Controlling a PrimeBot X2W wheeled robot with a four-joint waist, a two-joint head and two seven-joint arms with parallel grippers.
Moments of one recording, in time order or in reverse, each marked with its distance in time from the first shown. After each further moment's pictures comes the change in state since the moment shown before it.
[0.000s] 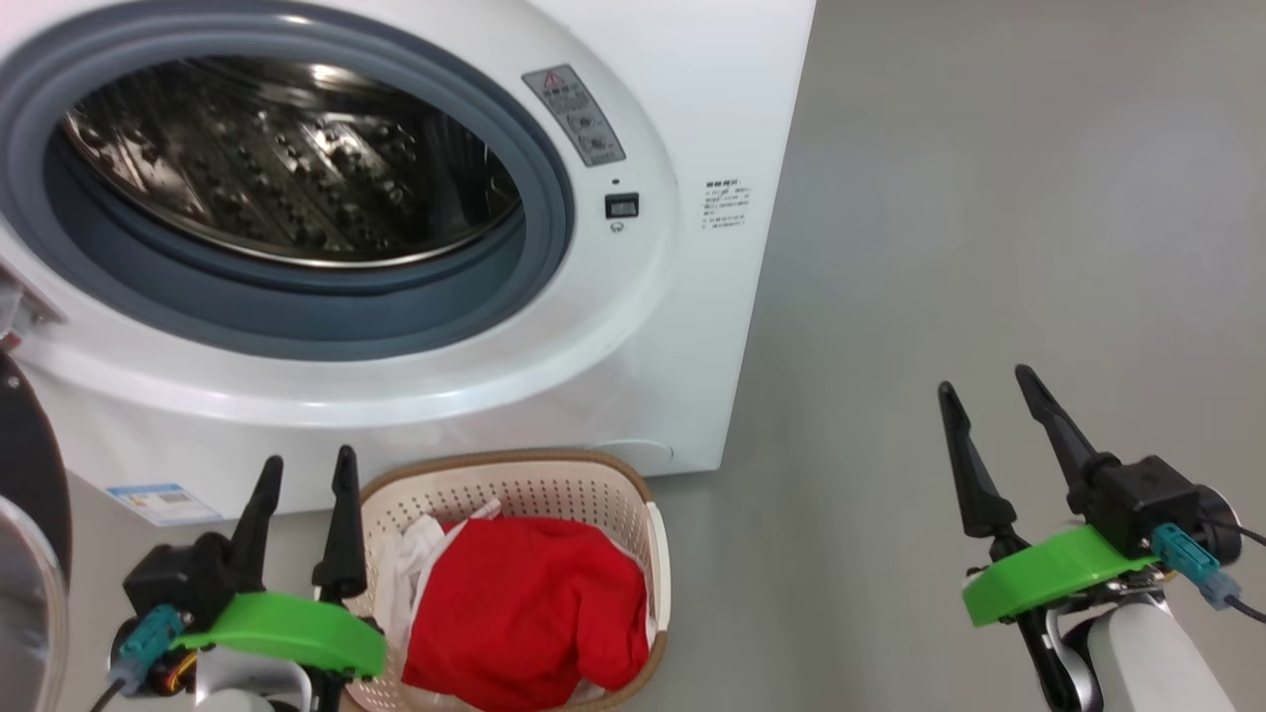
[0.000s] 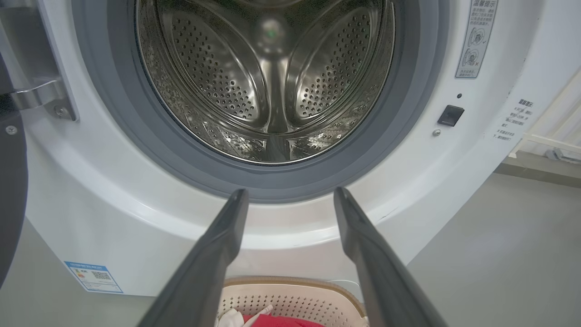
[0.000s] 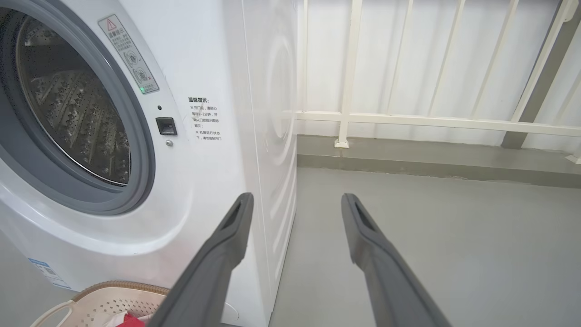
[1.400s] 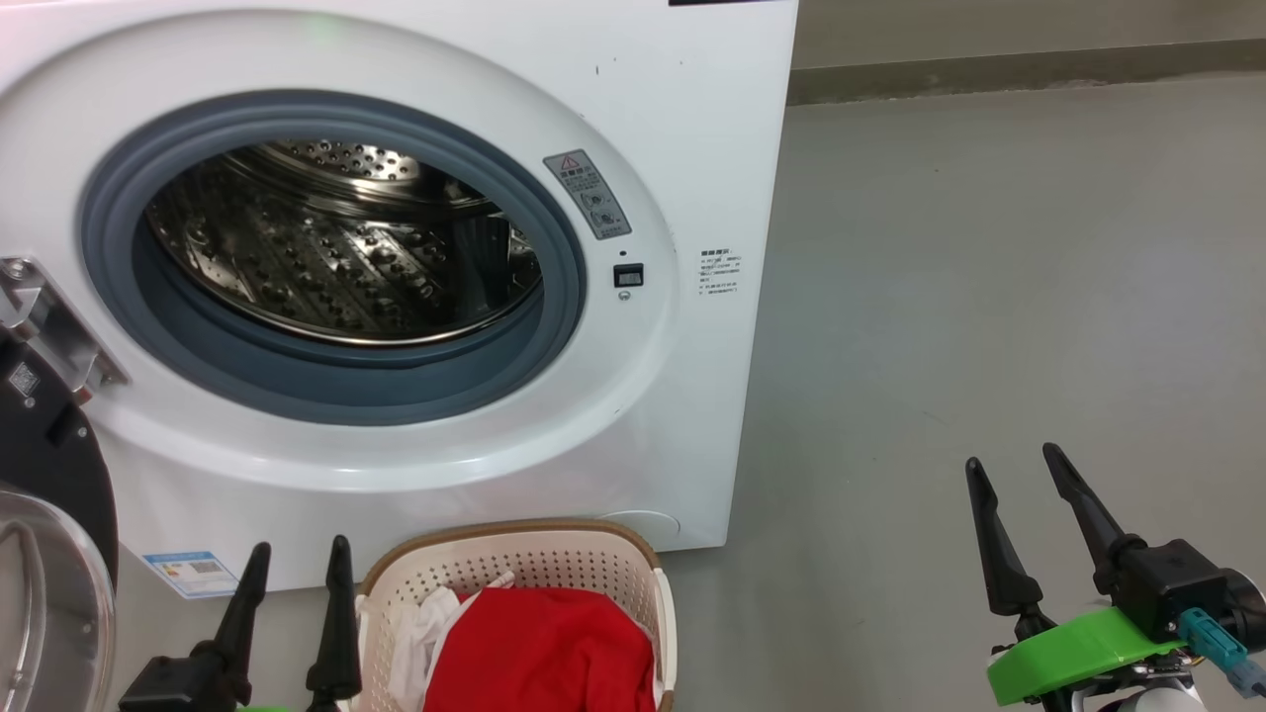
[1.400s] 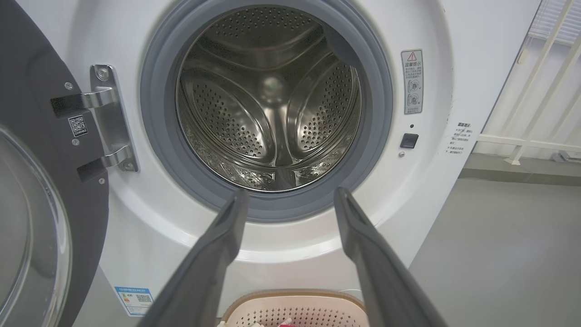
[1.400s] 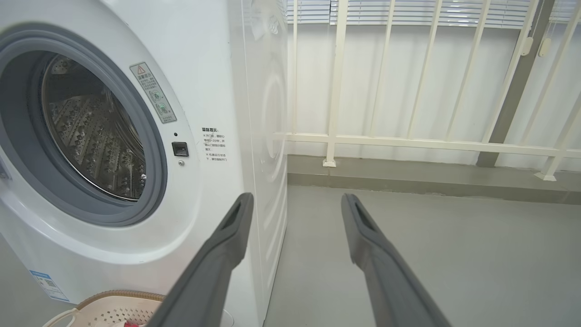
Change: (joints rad) left arm 0.257 0.015 0.009 -0.250 0.083 0.044 0.000; right arm 0.171 0.005 -0.048 -0.093 -0.017 0.000 0.000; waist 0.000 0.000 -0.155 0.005
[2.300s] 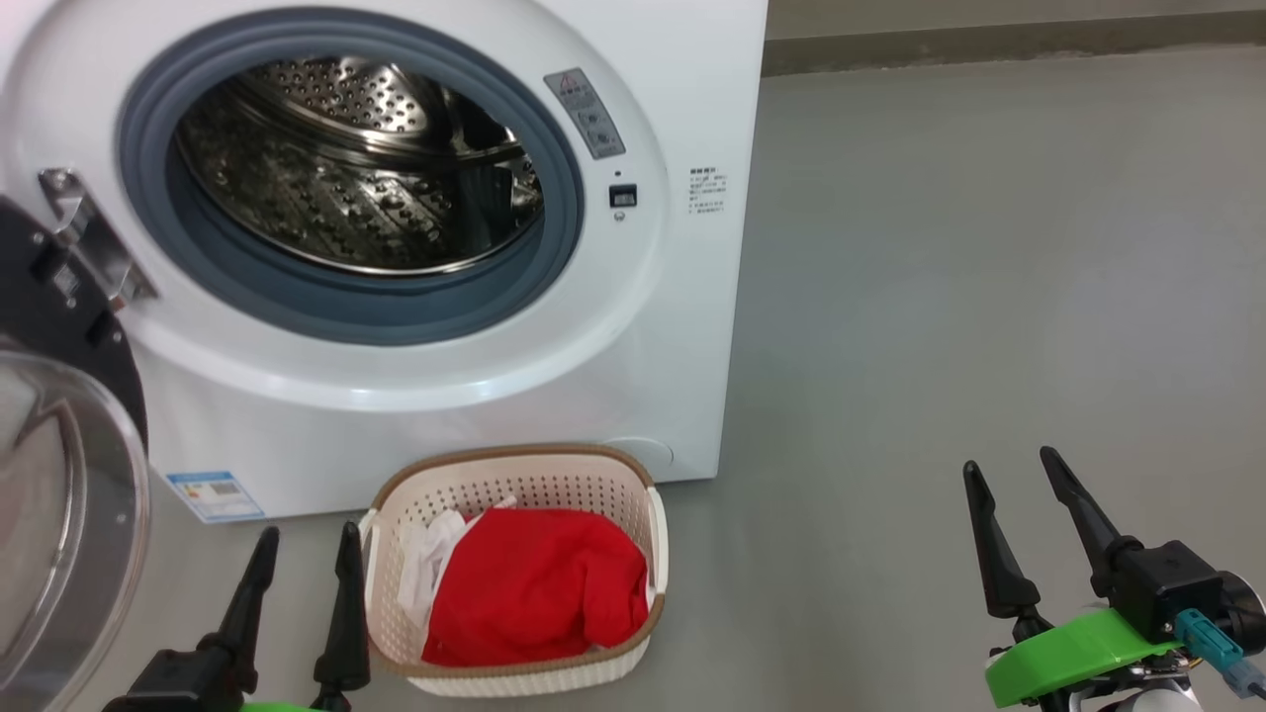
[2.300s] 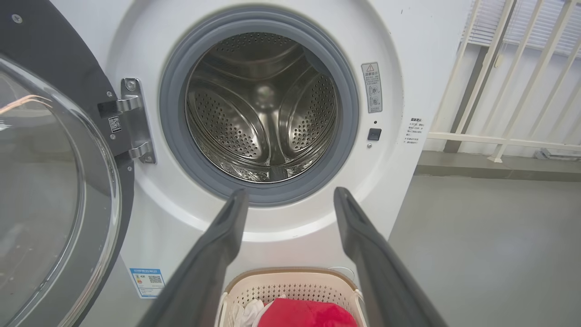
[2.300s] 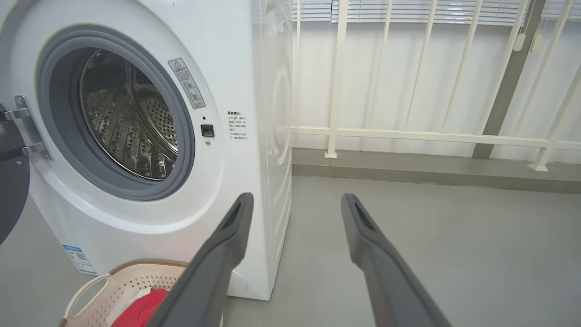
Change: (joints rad) left arm 0.000 0.014 -0.034 -0.044 0.000 0.015 0.000; right arm -0.001 0.002 0.002 0.011 0.000 0.000 0.000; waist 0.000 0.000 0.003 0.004
